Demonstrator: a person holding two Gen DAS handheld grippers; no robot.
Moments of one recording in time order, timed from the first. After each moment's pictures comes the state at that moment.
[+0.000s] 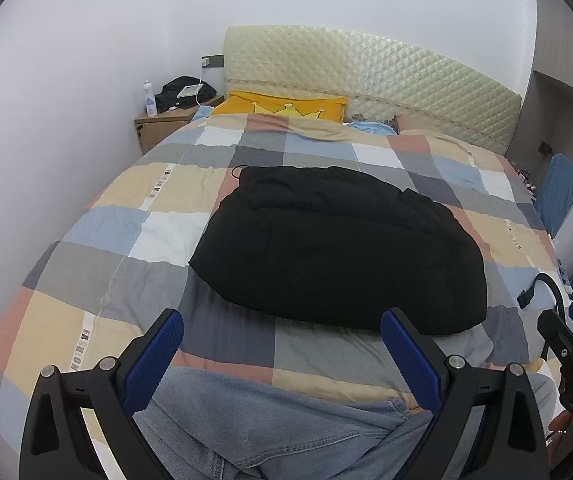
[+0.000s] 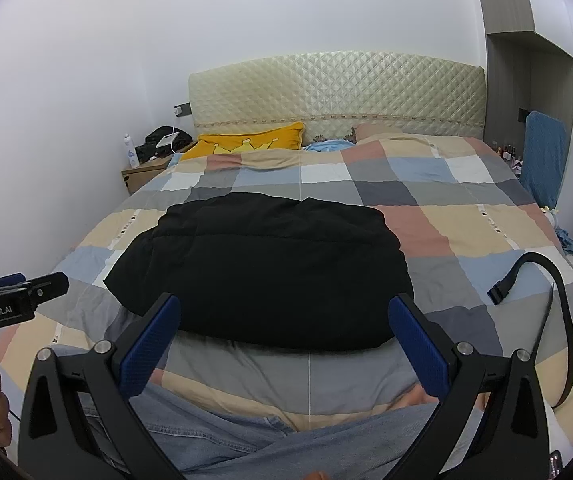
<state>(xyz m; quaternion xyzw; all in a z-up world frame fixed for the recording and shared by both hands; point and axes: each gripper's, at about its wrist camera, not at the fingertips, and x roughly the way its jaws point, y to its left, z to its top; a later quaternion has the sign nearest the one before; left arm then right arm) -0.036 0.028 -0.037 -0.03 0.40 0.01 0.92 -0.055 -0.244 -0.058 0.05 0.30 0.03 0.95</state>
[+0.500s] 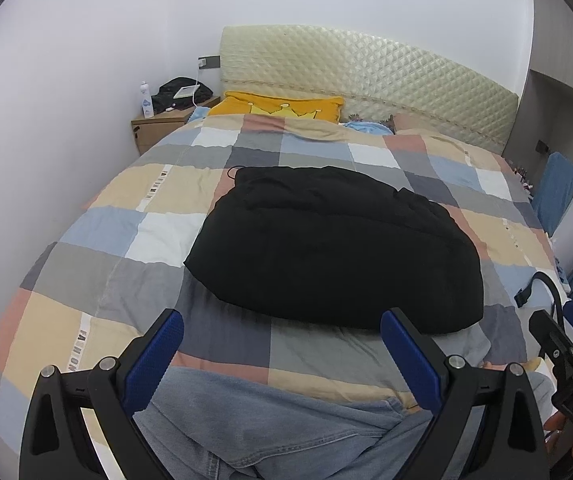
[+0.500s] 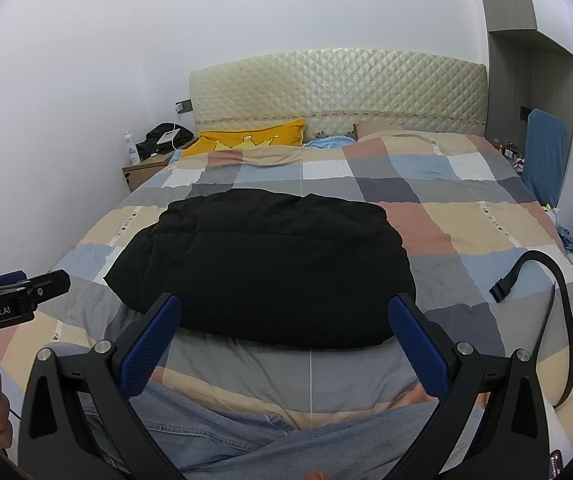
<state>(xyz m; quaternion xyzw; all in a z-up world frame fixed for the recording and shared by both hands) -0.036 0.025 -0.037 -0.03 0.40 0.01 0.92 -0.054 -0.244 -0.058 0.05 0.31 0.03 0.95</state>
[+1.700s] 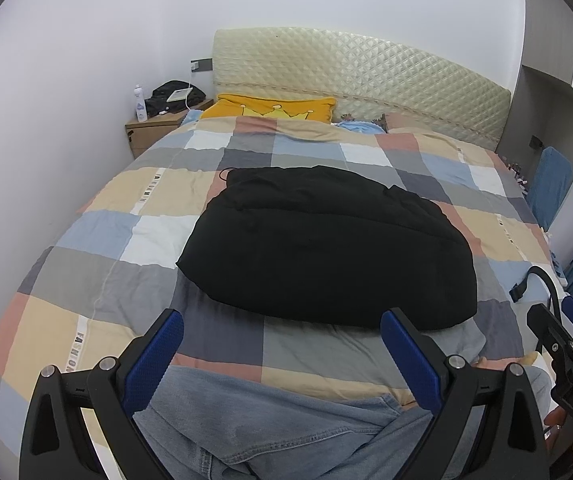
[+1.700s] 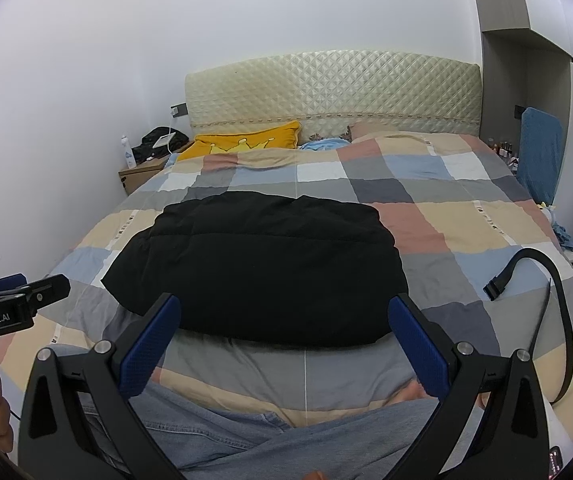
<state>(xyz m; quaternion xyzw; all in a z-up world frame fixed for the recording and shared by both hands) -0.042 0.018 -0.035 -0.02 0.39 0.00 0.92 -0.059 -0.248 -0.059 0.05 0.30 0.02 0.95</state>
